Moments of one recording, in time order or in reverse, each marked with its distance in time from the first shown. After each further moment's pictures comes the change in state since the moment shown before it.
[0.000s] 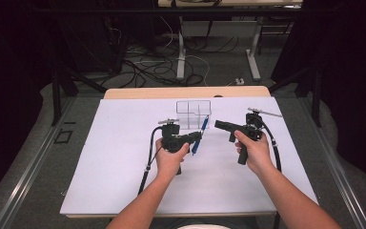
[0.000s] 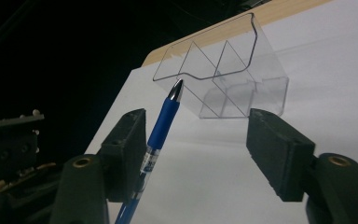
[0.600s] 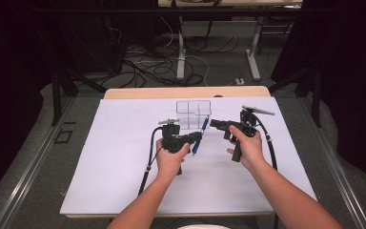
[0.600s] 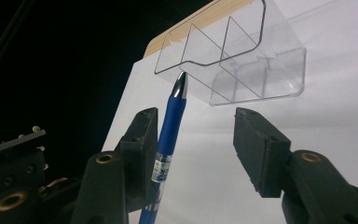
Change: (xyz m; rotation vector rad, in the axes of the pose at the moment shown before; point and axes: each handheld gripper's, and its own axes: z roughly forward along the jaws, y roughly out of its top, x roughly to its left) left arm -0.002 -0.002 0.002 0.003 -0.002 0.002; right arm 0.003 0.003 0.017 0.101 0.008 0.143
